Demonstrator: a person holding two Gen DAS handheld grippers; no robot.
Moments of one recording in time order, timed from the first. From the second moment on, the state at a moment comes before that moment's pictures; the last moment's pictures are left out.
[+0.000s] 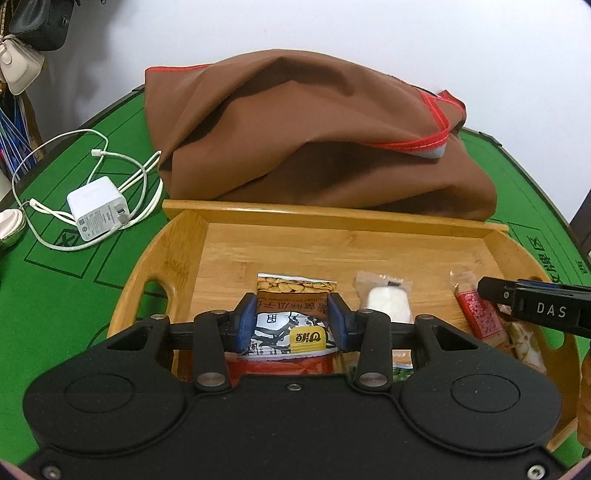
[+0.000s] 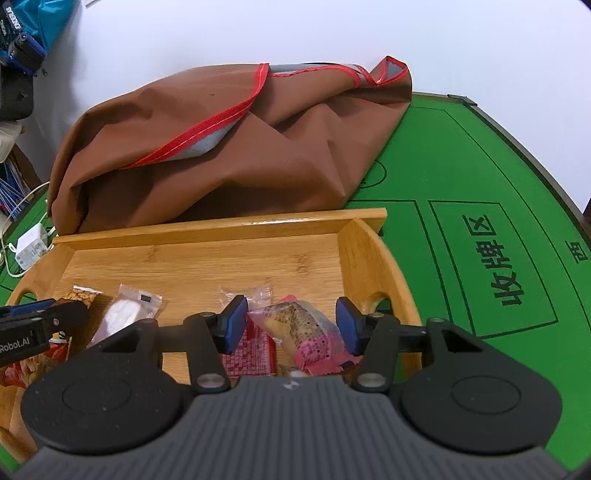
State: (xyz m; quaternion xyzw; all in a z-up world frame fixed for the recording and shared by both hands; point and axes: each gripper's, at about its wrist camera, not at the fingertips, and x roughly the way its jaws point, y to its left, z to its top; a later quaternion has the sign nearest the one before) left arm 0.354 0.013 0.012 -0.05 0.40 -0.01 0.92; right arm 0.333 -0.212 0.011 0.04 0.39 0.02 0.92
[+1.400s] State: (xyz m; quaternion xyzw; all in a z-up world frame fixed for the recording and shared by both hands) left arm 0.223 0.007 0.043 0.01 0.32 -0.05 0.94; right arm 0.227 -0.223 0.046 0.03 0.31 0.12 0.94
